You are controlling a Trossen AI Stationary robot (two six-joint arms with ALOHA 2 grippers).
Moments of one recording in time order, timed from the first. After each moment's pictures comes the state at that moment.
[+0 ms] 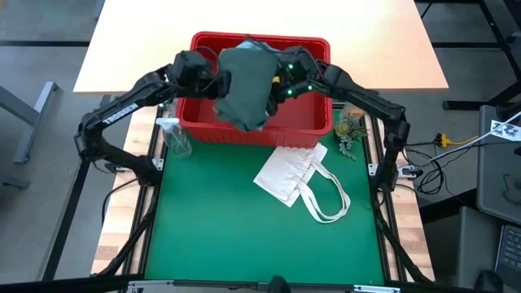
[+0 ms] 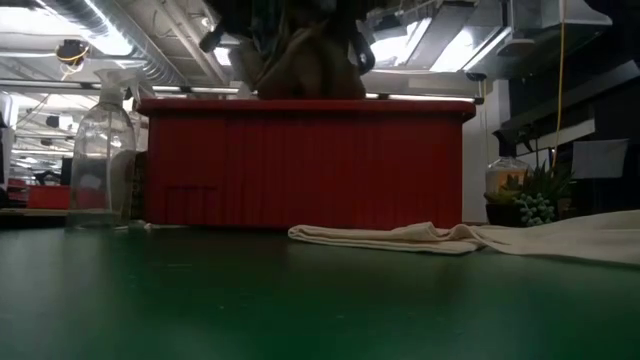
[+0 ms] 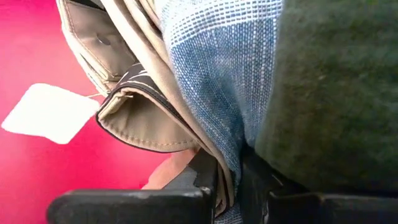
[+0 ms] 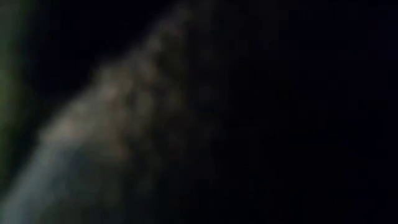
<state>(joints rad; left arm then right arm) 0.56 1.35 1.51 -0.71 0.03 -0.91 -0.47 1.87 2.10 -0.76 -0.39 0.25</state>
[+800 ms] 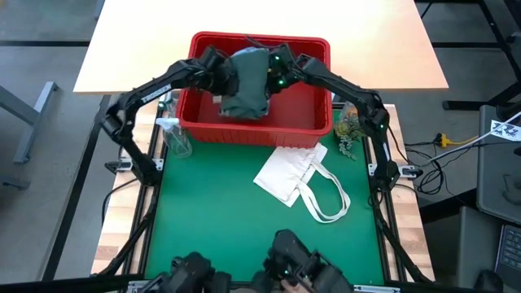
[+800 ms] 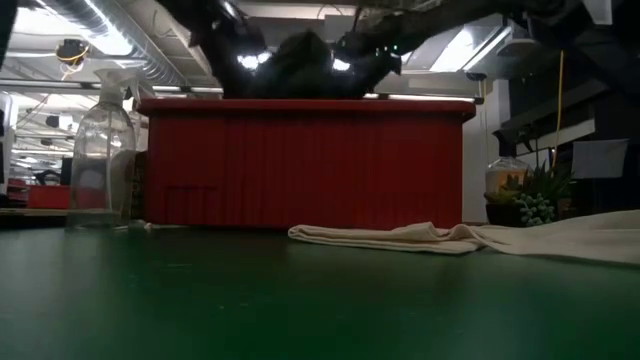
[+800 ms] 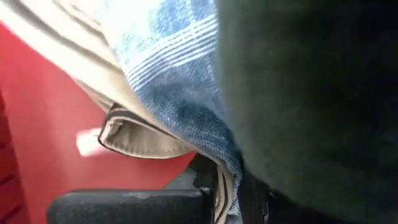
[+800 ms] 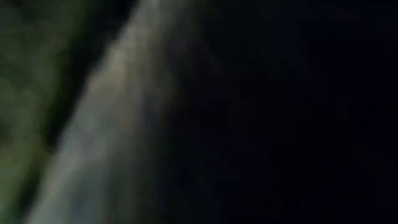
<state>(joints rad) 0.81 1.65 1.51 -0.81 0.08 -0.62 -0.70 2.13 2.10 -0.74 -0.43 0.21</state>
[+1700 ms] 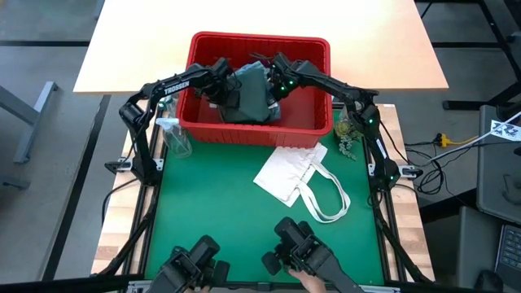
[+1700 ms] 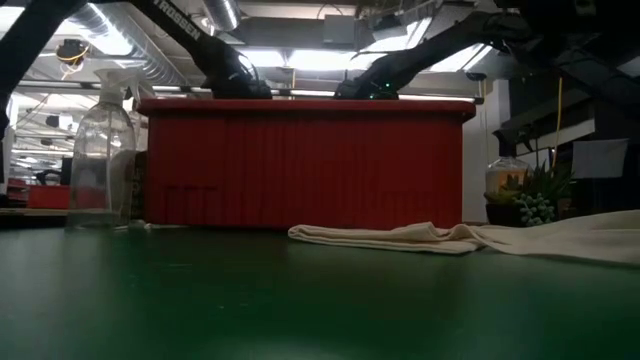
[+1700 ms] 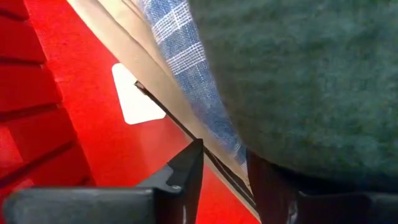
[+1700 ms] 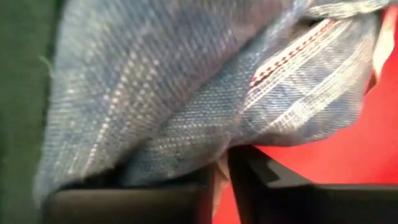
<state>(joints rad) 0.87 1.89 1.51 -0.91 -0.05 -0.42 -0.77 2.28 2.10 -0.89 -0.18 0.15</state>
